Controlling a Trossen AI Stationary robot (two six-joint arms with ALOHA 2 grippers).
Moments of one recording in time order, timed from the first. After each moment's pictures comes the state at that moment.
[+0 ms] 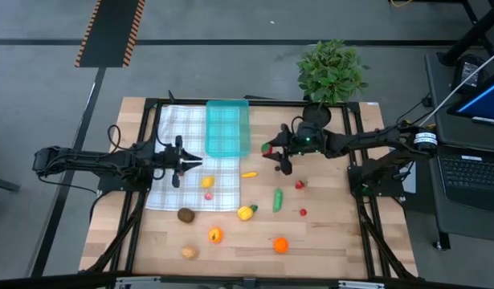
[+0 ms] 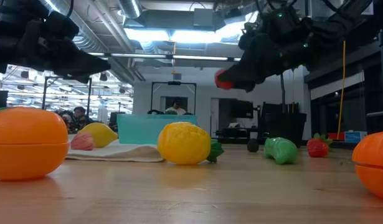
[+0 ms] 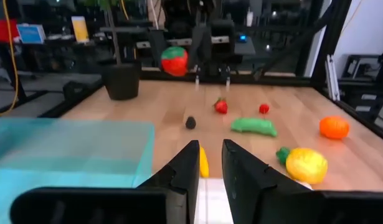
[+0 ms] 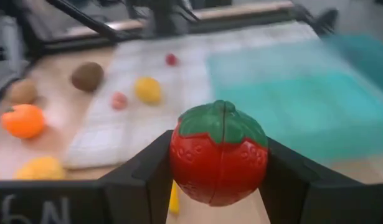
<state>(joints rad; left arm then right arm) 0.12 0.44 0.01 0.36 0.04 -0.02 -0.27 1.44 0.59 0.51 -0.27 0.01</state>
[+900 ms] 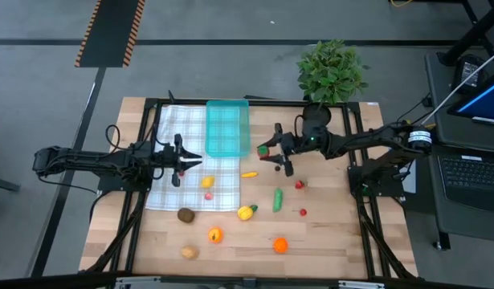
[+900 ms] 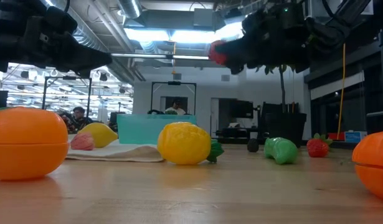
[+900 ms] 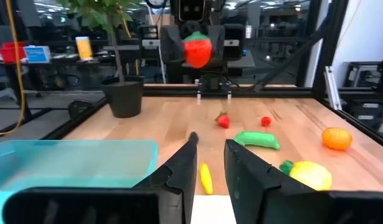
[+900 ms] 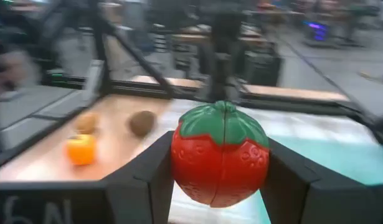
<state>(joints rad) 0.12 0.44 0.01 0.41 0.02 0.01 -0.27 1.50 0.58 0.83 -0.45 -0.08</state>
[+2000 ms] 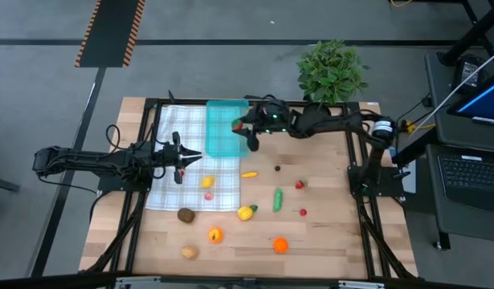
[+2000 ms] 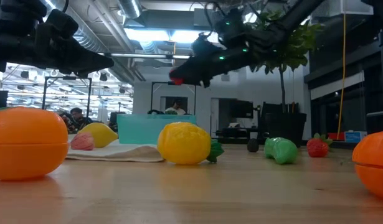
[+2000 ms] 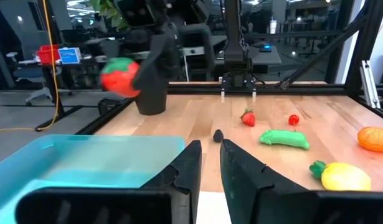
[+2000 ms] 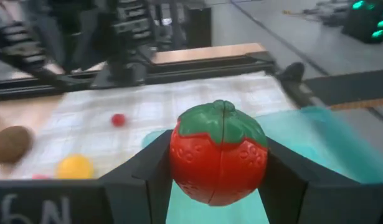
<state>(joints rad) 0.12 0.44 0.01 0.40 -0.07 0.05 -0.37 1.86 1.12 0.46 -0.24 -0.03</state>
